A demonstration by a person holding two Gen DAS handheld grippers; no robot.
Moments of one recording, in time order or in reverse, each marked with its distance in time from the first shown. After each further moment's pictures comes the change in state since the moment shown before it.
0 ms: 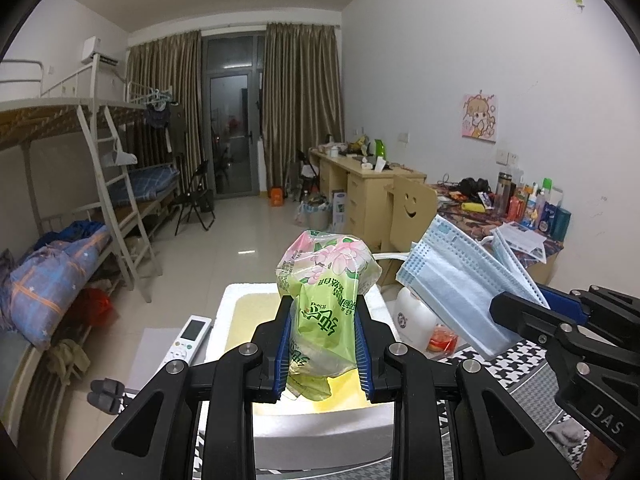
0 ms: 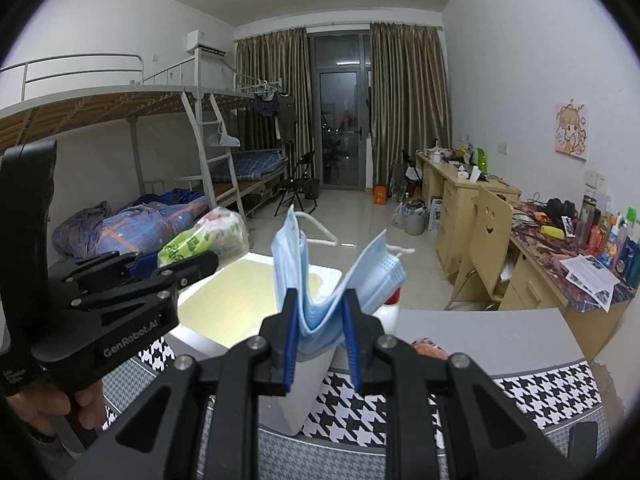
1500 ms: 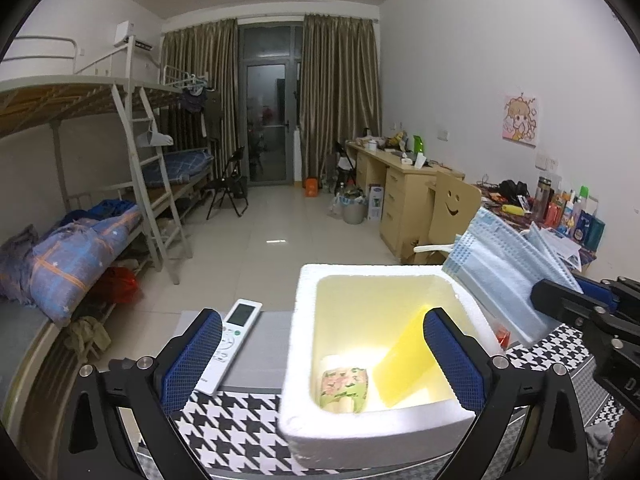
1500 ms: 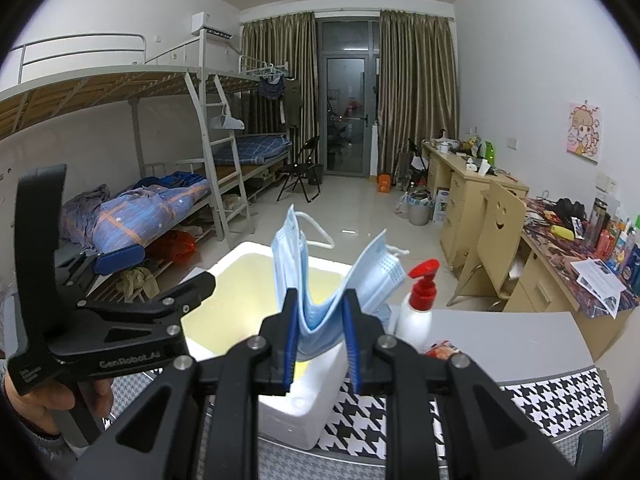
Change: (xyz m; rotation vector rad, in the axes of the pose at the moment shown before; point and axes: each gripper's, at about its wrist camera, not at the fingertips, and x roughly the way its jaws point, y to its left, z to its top) left arm 0.007 0.052 -0.010 -0.069 0.019 0.116; right arm 0.039 0.030 0.010 -0.032 0.054 0.005
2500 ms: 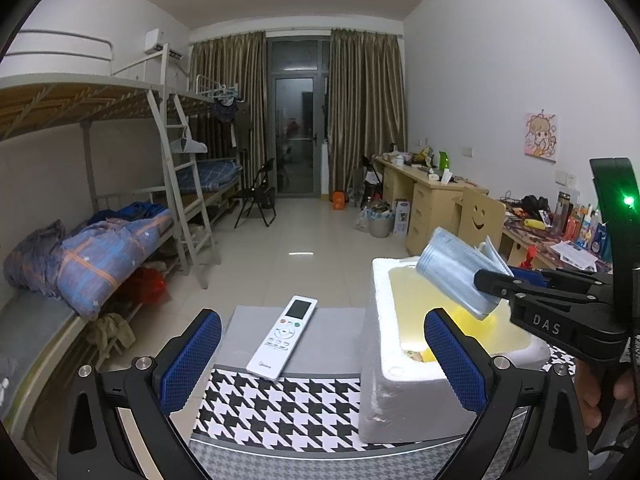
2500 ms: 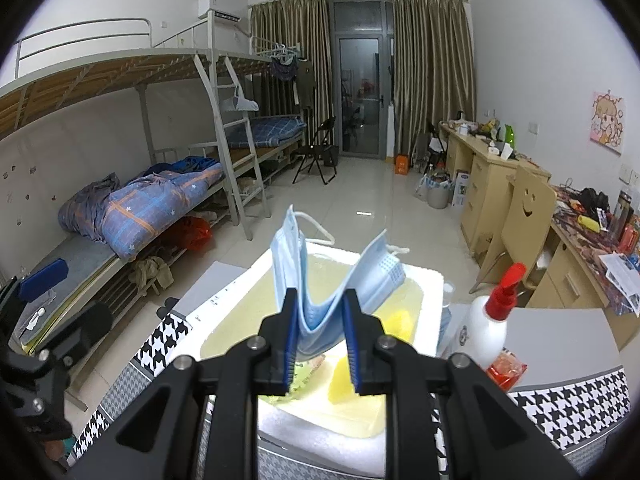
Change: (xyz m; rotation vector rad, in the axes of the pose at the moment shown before) left arm -0.038 0.058 -0.019 -0.033 -0.055 0.080; right arm 0.055 0.032 0.007 0.007 0.083 0.045
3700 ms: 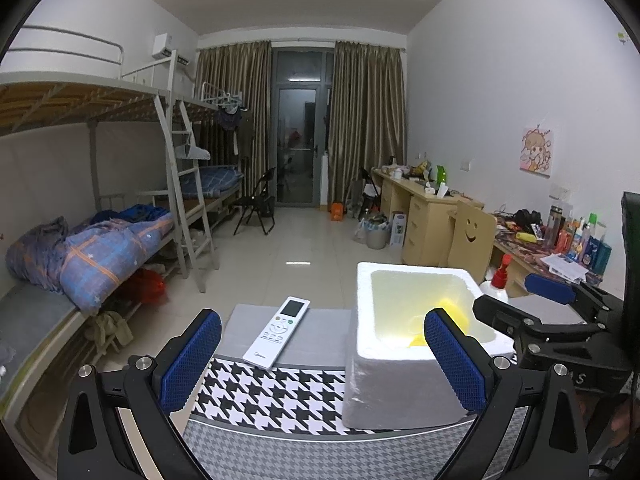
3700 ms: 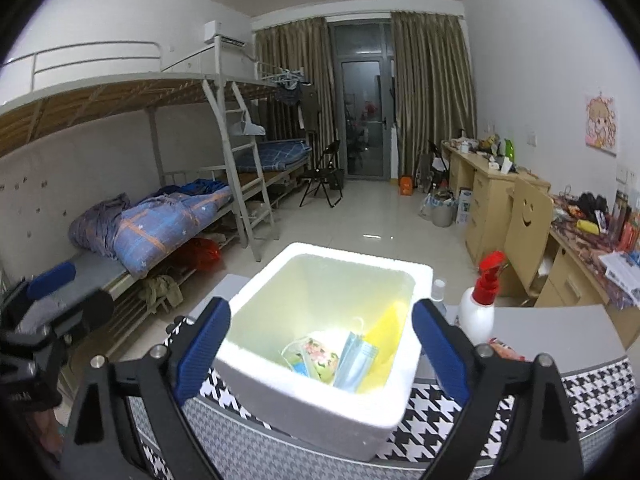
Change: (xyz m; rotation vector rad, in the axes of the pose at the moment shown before) left arm -0.045 -0.011 -0.009 -0.027 -0.045 -0.010; right arm -0.048 0.008 -0.019 -0.014 -0.115 0.030
